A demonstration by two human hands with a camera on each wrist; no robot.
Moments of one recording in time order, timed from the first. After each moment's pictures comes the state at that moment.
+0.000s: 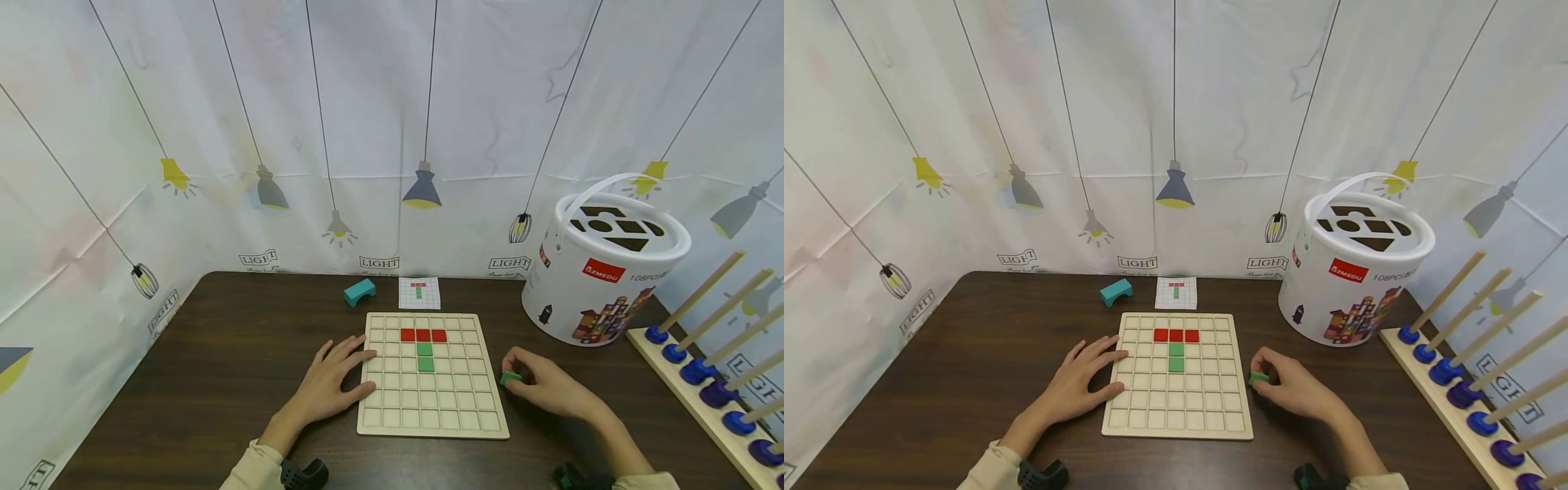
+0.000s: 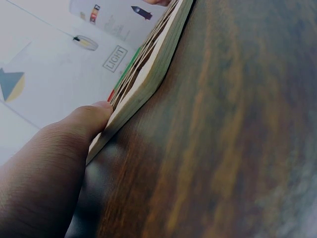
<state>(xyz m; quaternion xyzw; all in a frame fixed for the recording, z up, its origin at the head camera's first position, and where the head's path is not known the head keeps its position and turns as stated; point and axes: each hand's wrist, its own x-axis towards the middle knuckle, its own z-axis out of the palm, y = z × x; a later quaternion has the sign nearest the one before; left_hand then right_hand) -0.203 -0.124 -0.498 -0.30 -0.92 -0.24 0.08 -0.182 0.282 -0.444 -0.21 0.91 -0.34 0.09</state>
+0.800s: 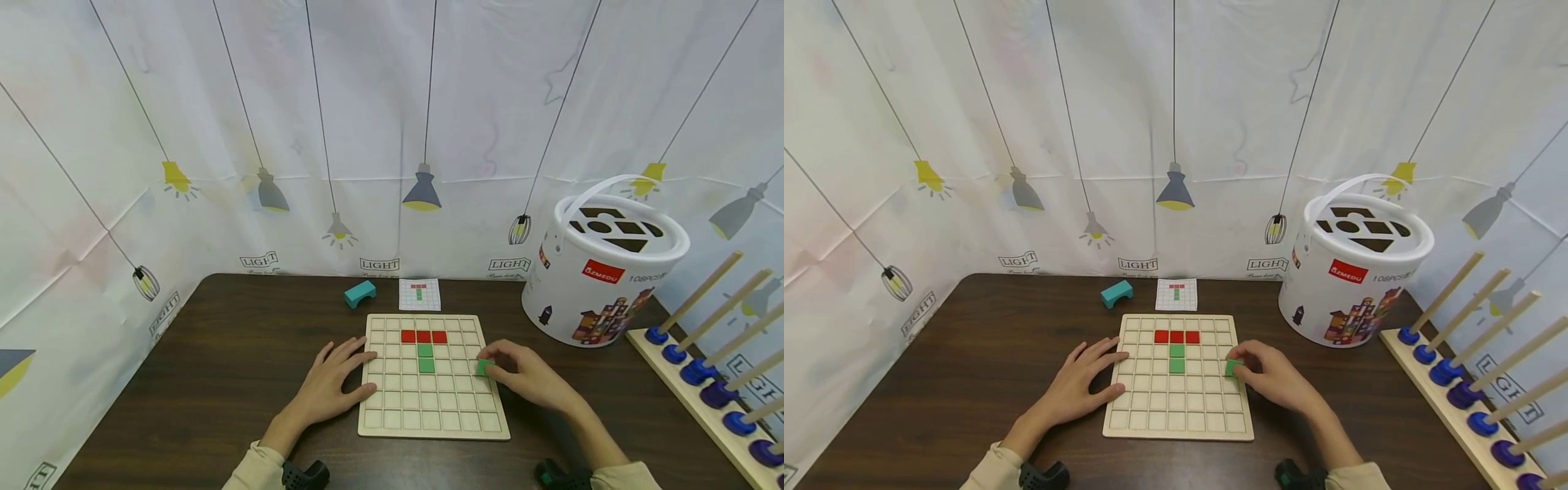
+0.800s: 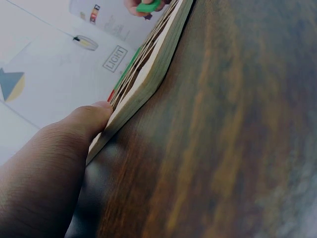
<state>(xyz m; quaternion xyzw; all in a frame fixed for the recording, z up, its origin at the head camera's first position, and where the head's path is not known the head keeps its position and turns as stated) -0.201 -0.122 -0.495 -0.30 -0.92 -0.24 0.09 -0.190 0.253 -0.441 -0.21 0.89 -0.40 0.05</state>
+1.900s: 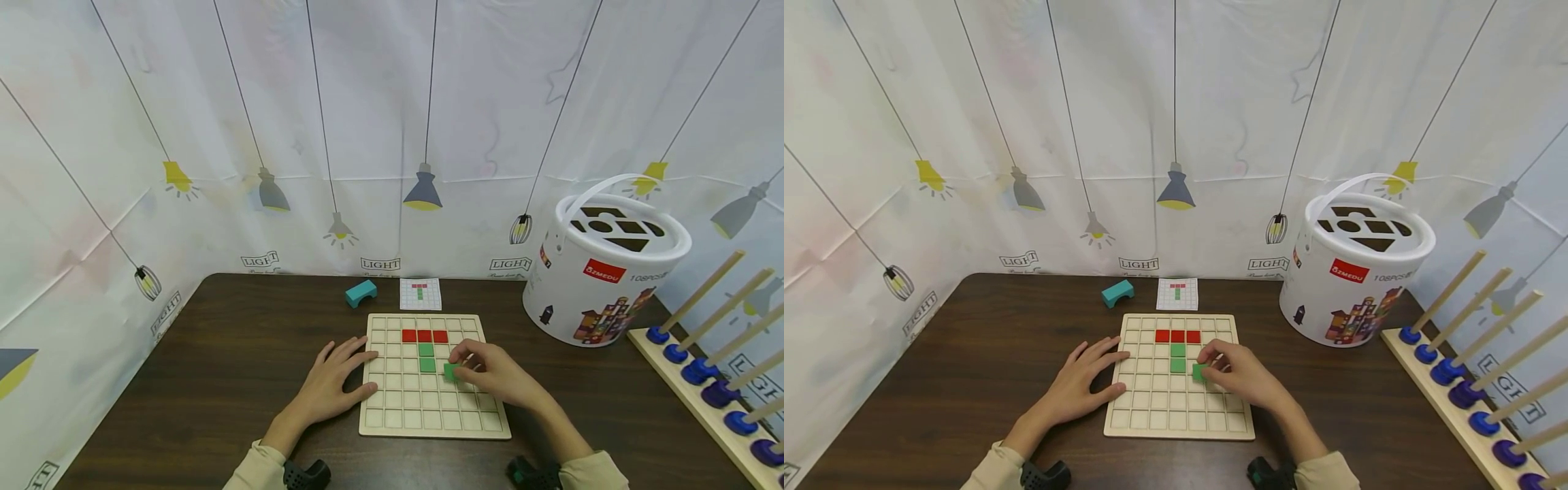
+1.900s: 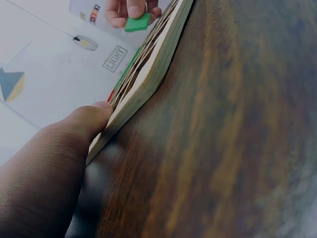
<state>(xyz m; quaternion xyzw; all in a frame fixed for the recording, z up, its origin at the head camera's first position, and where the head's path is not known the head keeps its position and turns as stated) -0.201 -0.122 -0.496 -0.30 -0.92 -0.24 0.09 -0.198 0.209 -0.445 -0.25 0.87 -0.42 0.07</state>
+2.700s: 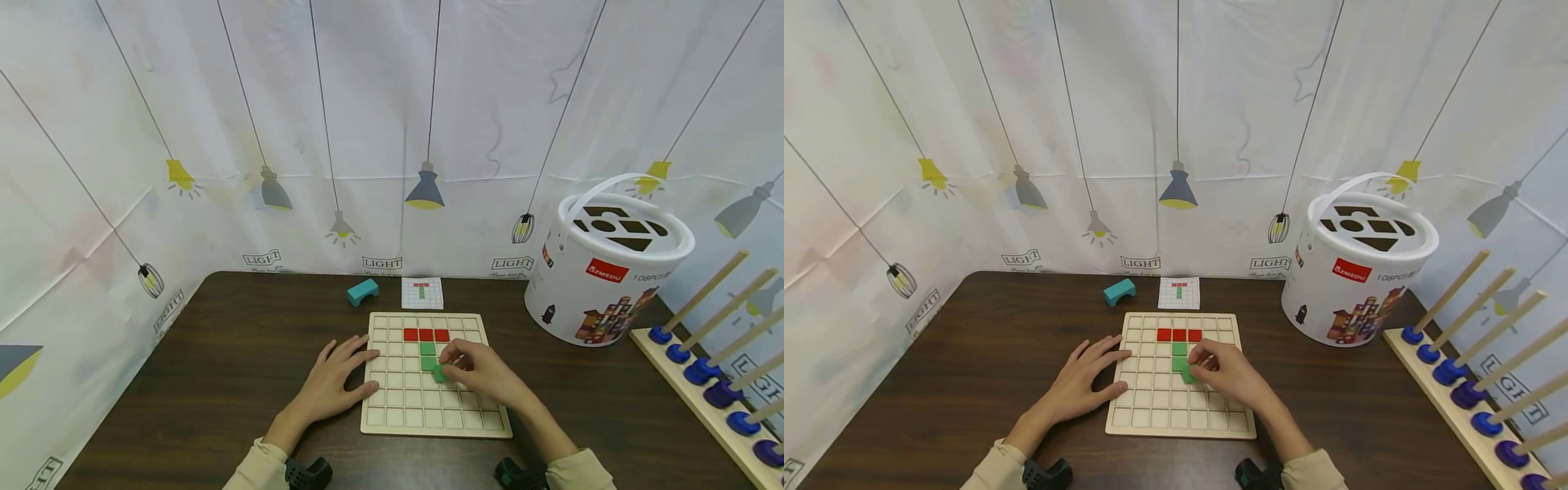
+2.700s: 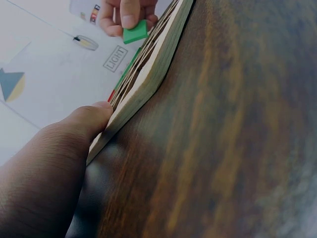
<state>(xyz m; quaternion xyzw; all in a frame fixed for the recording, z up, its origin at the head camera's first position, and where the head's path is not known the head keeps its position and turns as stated) -0.202 -0.124 -0.498 -0.30 -0.92 -0.24 0.08 -0.196 0.184 -0.443 -0.24 0.87 -0.43 0.06</state>
